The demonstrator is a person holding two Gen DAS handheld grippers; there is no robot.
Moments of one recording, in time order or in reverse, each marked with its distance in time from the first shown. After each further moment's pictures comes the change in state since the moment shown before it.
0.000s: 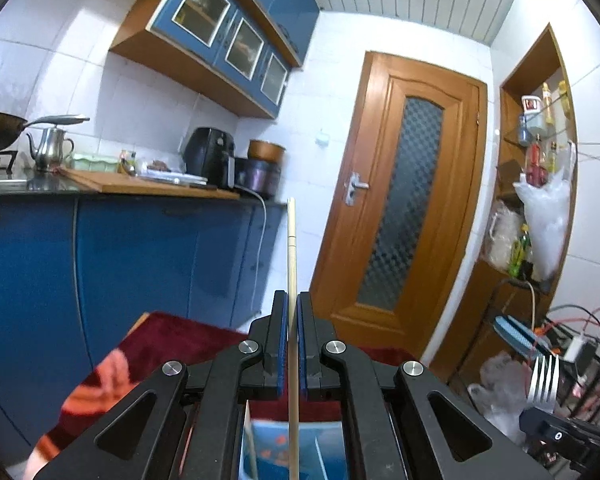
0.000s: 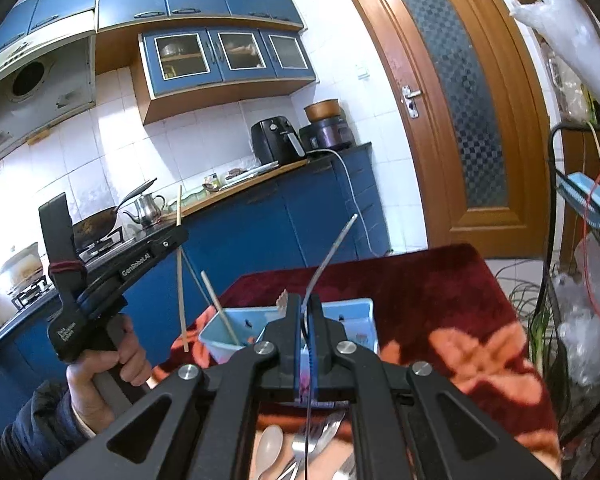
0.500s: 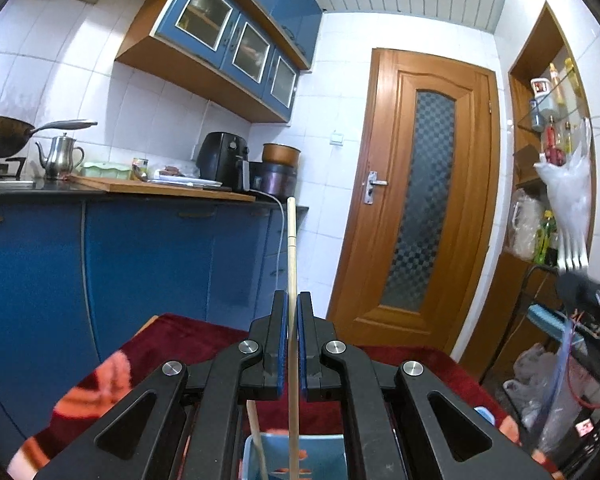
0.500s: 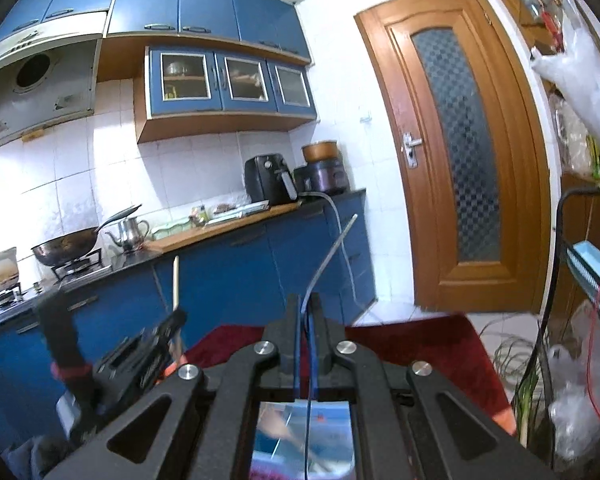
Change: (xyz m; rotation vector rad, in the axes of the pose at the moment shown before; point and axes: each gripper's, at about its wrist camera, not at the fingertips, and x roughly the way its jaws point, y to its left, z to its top) left arm 0.032 0.001 -0.033 0.057 -0.022 0.078; right arm 0.043 0.004 0.040 -0.091 -0.166 -0.071
